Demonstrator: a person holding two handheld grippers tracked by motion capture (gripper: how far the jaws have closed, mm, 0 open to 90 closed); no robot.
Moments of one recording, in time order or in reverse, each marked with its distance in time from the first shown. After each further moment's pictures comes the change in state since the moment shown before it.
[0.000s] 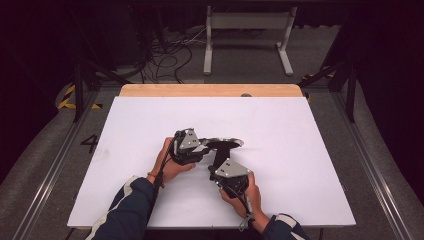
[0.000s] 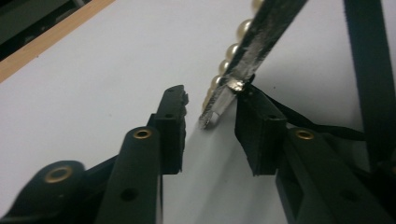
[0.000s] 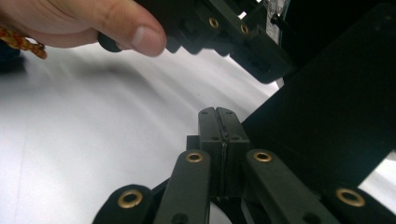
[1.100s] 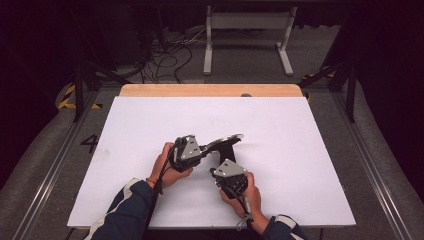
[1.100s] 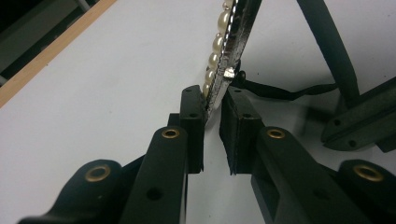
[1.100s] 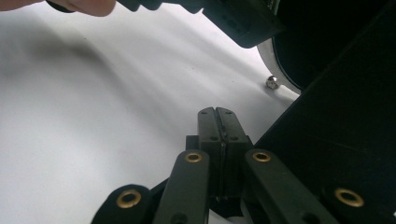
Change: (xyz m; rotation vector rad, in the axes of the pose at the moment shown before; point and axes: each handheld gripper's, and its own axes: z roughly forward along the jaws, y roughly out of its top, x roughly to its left) left arm -0.021 0.002 -0.014 0.045 0.051 0.094; right arm 0.001 -0.005 0.006 0.091 -0.025 0.010
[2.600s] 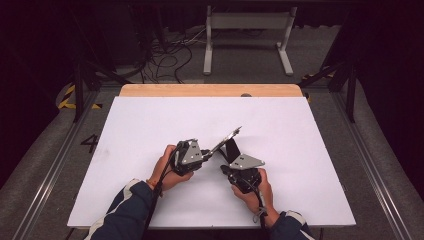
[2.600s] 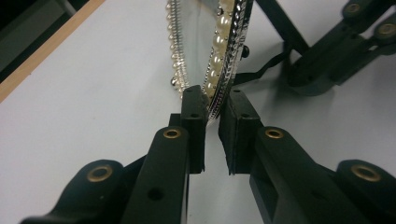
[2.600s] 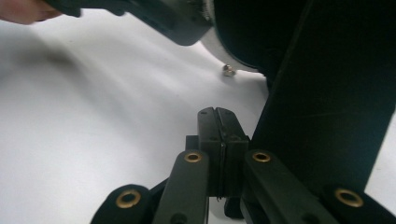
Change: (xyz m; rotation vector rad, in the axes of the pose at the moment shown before) left arm -0.009 0.002 -0.002 -0.004 -0.046 0.044; right arm -0.038 -0.012 -0.013 -0.008 0.057 0.082
